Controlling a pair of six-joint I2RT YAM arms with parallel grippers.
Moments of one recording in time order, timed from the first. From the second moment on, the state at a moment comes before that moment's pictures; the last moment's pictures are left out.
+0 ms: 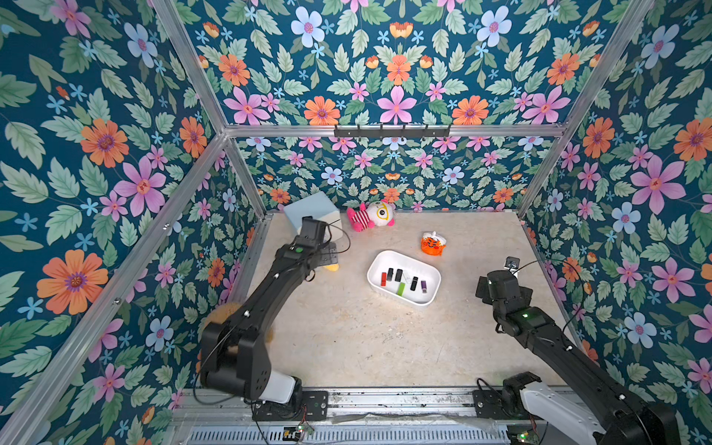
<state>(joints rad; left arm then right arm) -0.27 1.33 1.04 -0.48 -0.28 -0.26 0.30 0.99 0.52 -0.19 0.61 0.30</state>
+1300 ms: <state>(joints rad) -0.06 1.60 0.27 1.11 -0.33 -0.01 0.10 1.47 0.23 1.02 0.34 0.11</state>
